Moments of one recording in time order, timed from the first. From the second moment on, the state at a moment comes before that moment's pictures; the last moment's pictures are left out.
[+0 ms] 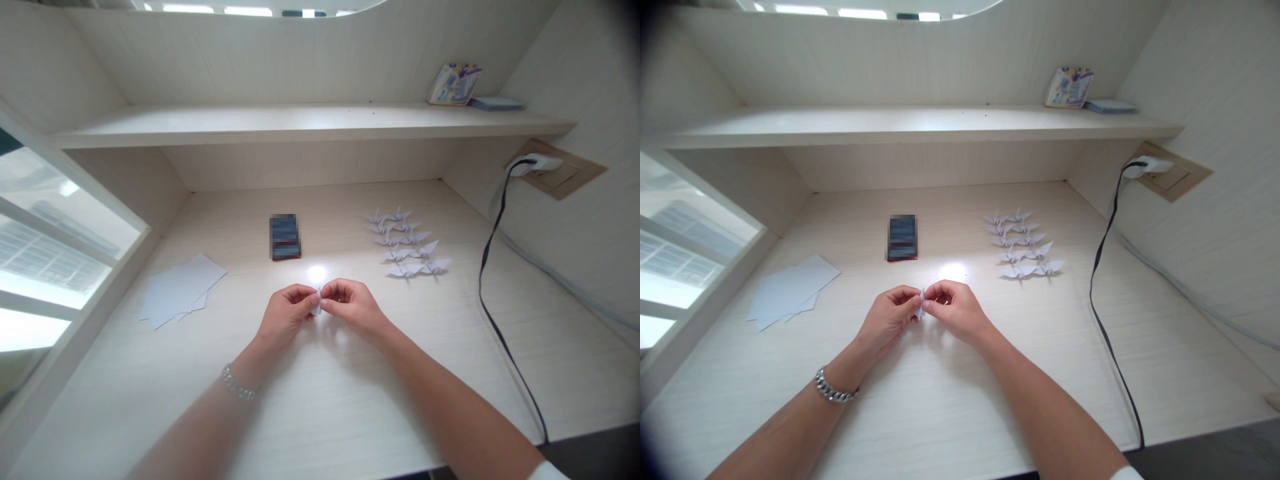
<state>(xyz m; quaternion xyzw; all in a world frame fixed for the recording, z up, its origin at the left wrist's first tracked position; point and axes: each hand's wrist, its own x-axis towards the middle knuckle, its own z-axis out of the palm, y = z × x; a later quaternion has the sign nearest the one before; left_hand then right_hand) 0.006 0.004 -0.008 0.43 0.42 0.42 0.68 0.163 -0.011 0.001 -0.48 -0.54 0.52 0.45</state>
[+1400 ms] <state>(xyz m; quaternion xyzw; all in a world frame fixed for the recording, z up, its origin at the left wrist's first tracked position) 0.006 0.004 -0.010 0.51 0.44 0.37 0.64 0.175 -0.012 0.010 -0.49 -0.63 0.45 0.41</state>
